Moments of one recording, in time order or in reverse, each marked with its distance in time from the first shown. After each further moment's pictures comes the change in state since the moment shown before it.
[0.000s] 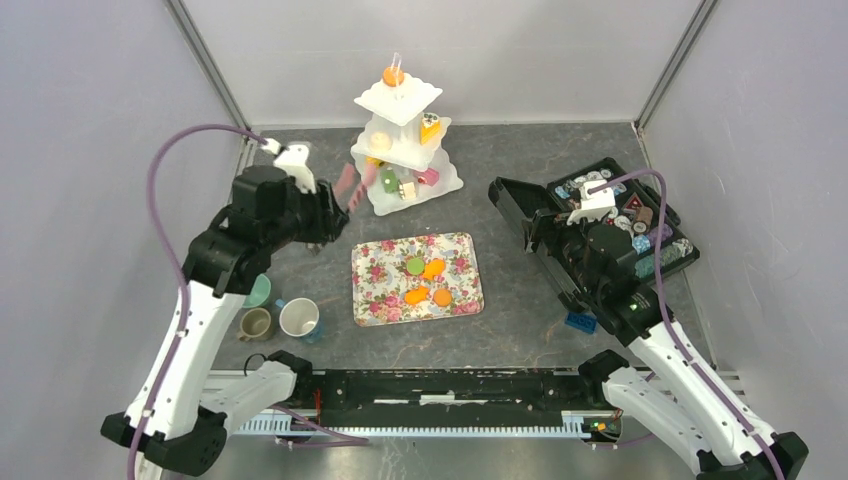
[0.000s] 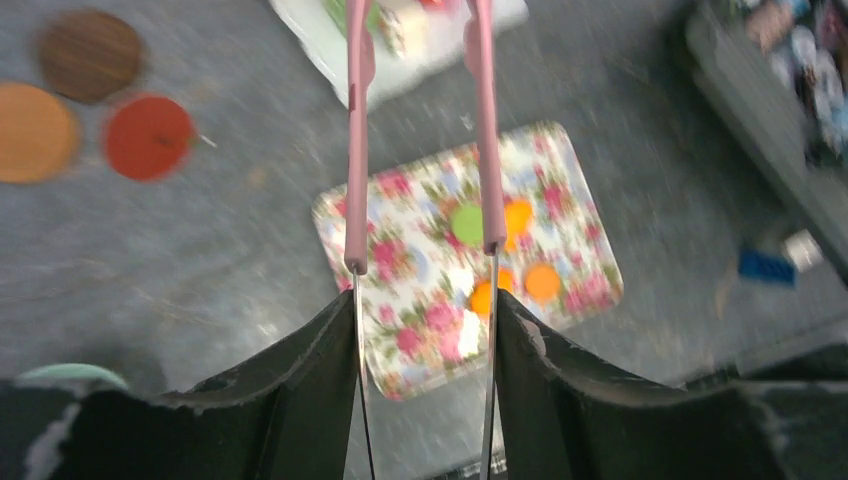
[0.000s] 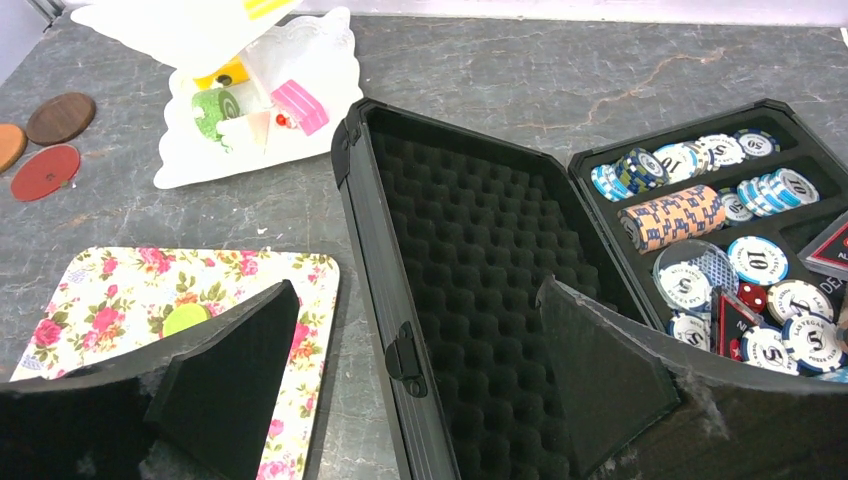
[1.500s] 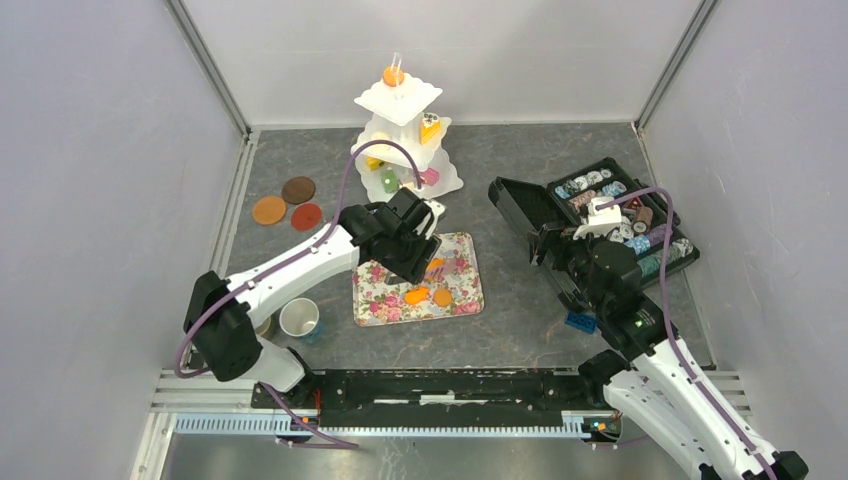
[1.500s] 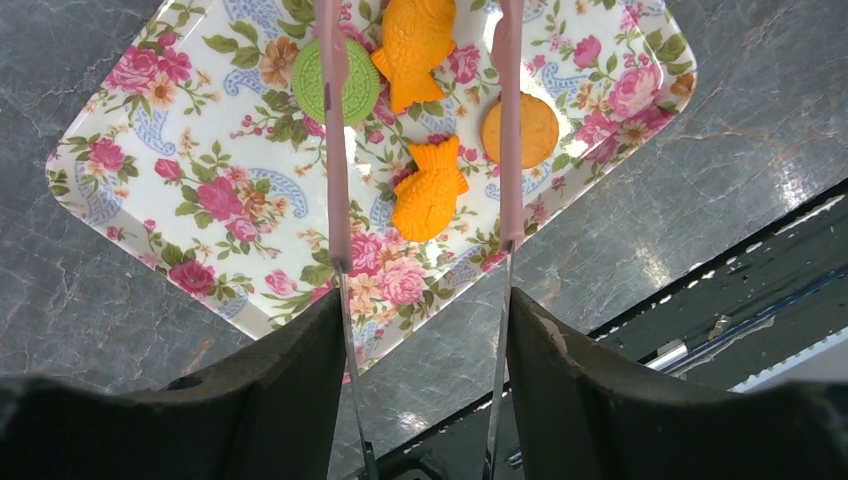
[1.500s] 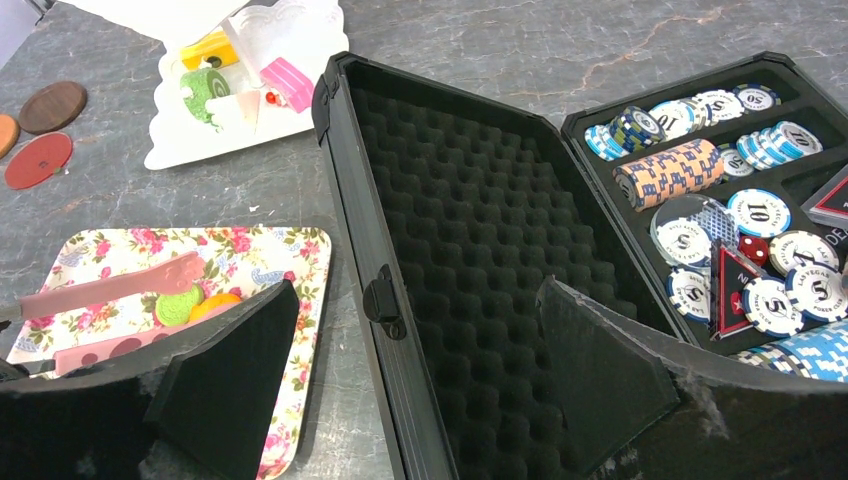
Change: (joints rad) left arm -0.429 0.478 -0.144 0.064 0.027 0.066; right arm 0.000 -0.121 -0.096 -0.035 0.009 0.034
